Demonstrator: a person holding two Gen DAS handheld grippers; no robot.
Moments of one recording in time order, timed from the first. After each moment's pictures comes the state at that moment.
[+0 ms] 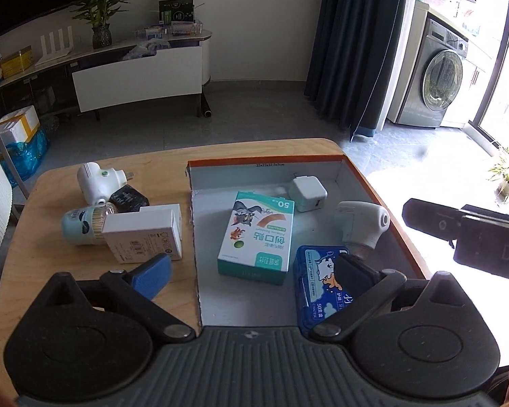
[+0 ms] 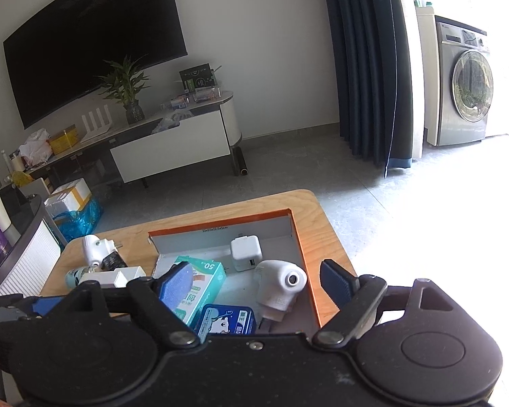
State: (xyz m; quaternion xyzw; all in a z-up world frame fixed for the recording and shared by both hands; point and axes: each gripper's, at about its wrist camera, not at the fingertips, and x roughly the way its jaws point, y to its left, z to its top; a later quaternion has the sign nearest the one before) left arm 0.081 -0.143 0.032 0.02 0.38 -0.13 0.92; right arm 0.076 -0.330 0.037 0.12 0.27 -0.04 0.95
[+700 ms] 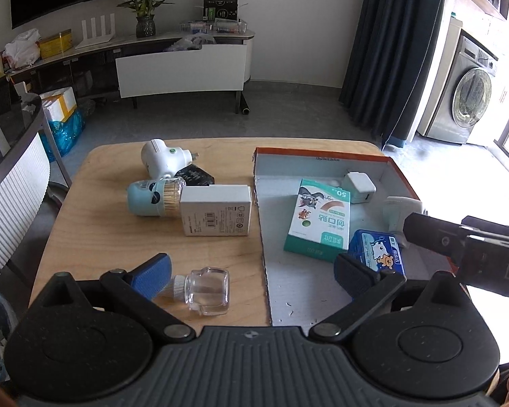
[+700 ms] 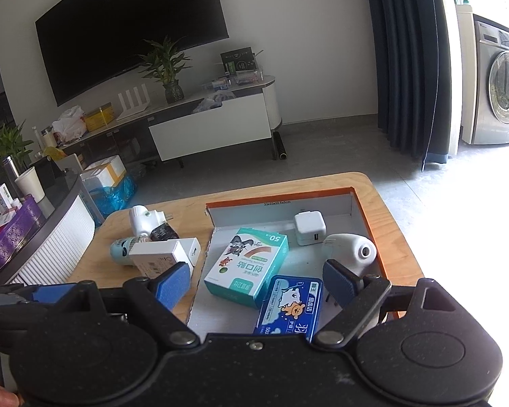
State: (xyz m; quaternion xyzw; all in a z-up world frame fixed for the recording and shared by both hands) left arm 0.060 -0.084 0.032 -0.01 0.38 -0.08 0.92; right arm 0.071 -0.277 0.034 0.10 0.29 0.02 0.95
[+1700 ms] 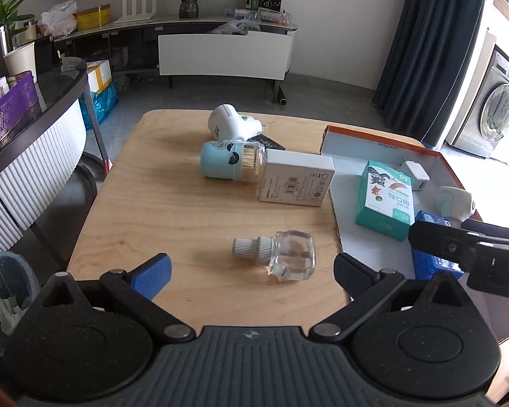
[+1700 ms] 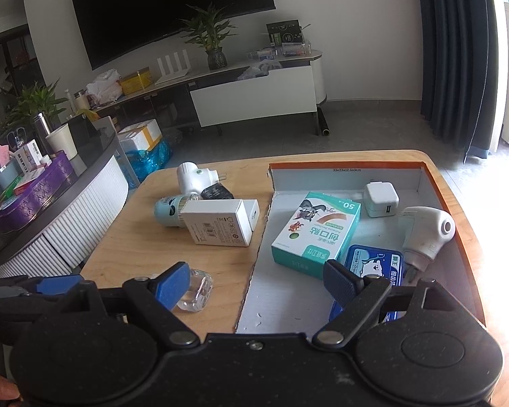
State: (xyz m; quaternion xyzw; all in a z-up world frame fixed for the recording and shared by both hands) left arm 0.049 -0.013 0.006 -0.04 0.40 -0.04 0.92; right arm 0.084 -0.216 0.010 0.08 0.33 0.09 0.94
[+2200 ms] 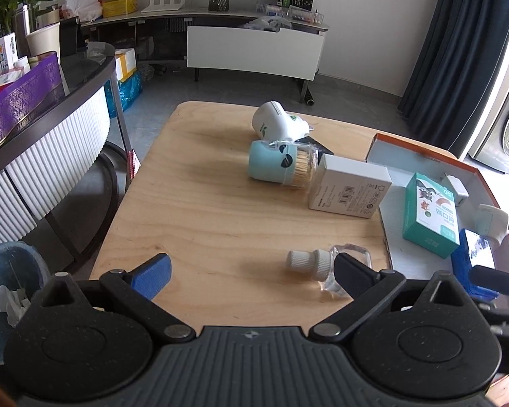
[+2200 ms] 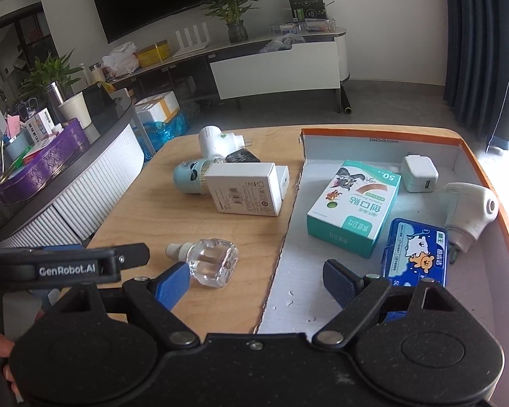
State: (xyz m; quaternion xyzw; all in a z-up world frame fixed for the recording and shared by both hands) left arm 0.075 0.022 -0.006 -0.05 0.40 0.00 0.91; right arm 0.095 -0.190 -0.015 0.06 0.37 0.13 0.92
